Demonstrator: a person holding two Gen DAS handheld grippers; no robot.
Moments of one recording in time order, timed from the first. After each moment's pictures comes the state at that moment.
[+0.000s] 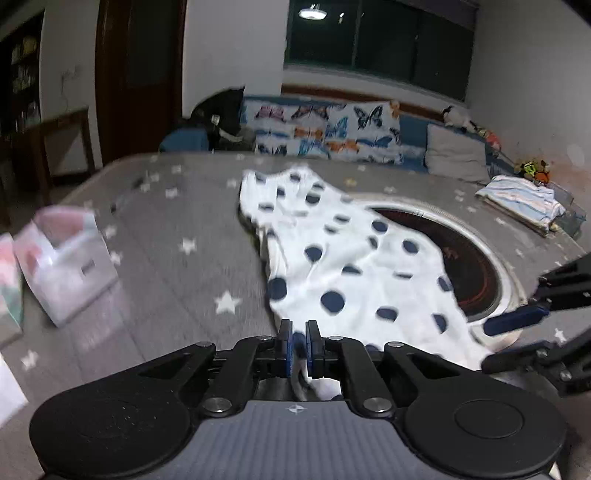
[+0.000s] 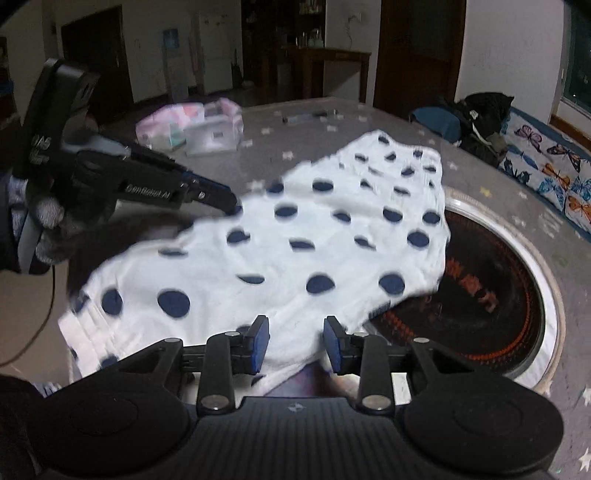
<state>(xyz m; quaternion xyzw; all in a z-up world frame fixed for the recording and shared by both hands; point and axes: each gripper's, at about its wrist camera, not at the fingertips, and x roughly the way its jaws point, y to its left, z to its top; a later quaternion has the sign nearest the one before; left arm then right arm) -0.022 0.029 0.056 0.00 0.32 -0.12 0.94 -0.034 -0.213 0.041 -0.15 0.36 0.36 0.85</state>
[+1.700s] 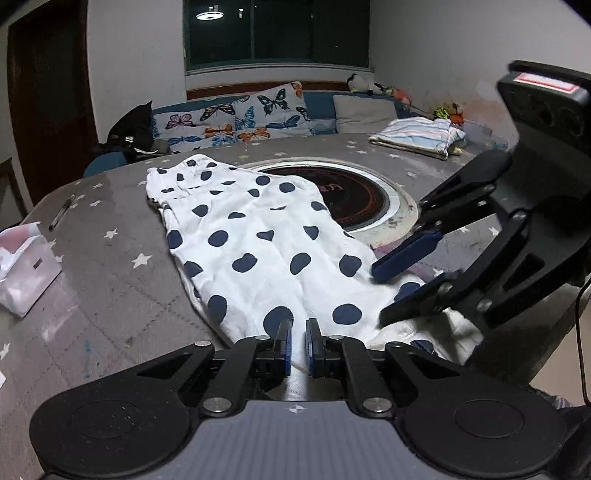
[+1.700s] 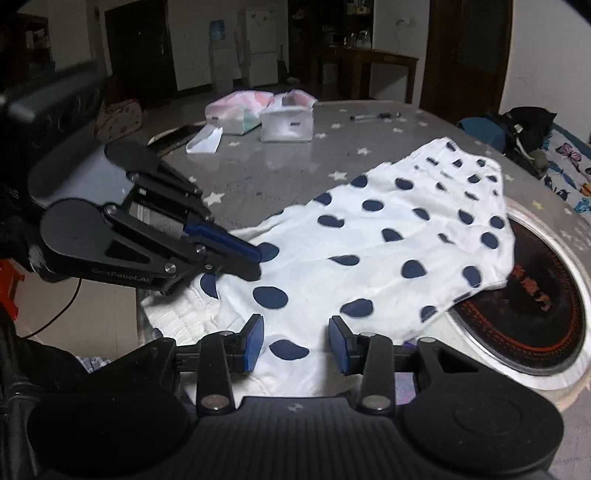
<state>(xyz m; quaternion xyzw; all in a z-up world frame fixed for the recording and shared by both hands) -0.106 0.001 0.035 0.09 0.32 -0.24 0.91 -0.090 -0.191 0.037 -0.17 0.36 0.42 0.82</state>
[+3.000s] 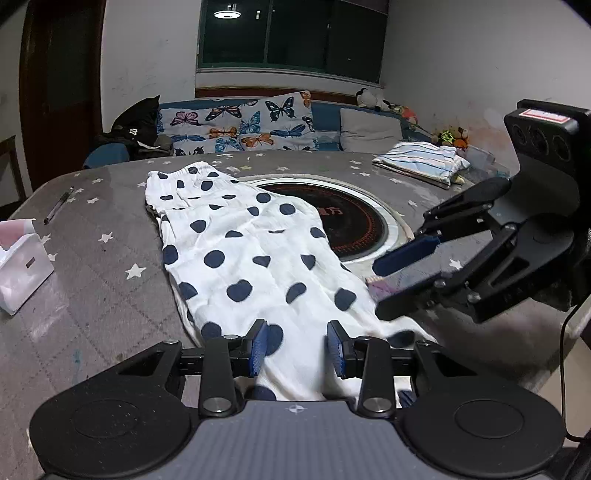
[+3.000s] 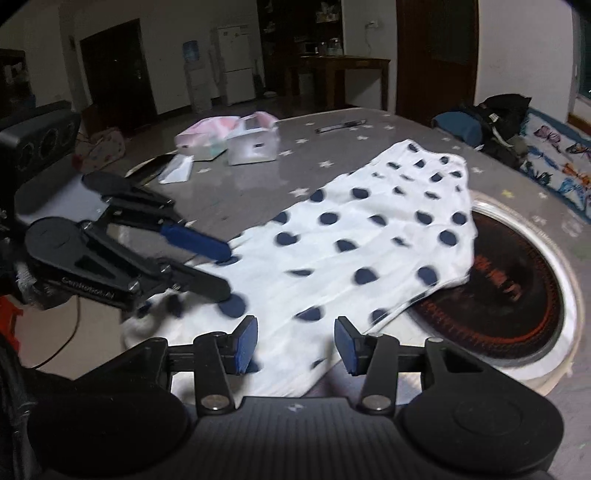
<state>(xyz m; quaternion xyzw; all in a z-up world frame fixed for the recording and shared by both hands) -0.084 -0.004 0.046 0.04 0.33 -0.24 0.91 -0.061 -0.217 0.050 -0.13 0.36 0.40 0.83</state>
